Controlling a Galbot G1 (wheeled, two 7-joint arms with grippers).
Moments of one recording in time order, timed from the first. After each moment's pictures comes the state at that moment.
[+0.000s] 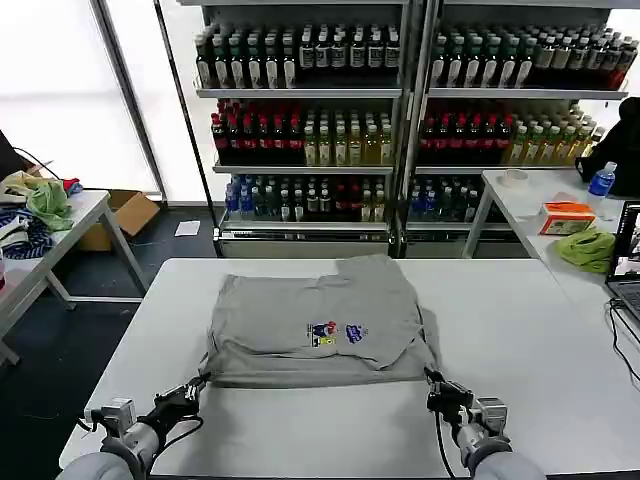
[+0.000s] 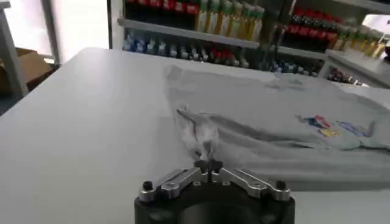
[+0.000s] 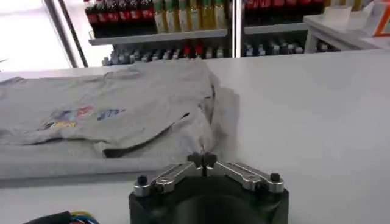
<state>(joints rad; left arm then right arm) 1.53 -1.11 -0.64 -2.02 -0.63 0.54 0.06 -1.50 1.09 0.43 2.08 0.56 -0.45 0.22</state>
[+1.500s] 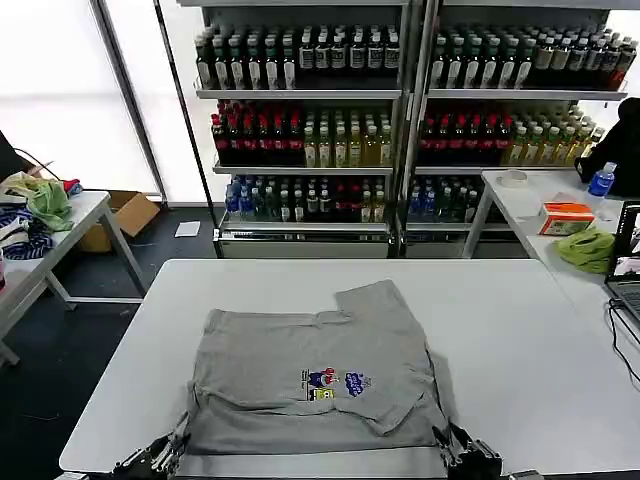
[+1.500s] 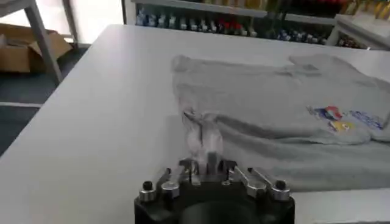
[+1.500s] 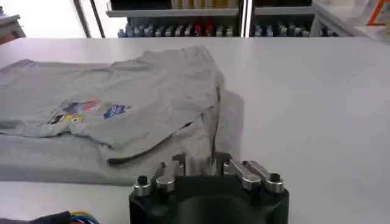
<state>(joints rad) 1.94 -1.15 -0.85 -2.30 -0.60 0.58 0.08 -1.87 1.06 0.58 2.33 0.52 -0.47 0.17</state>
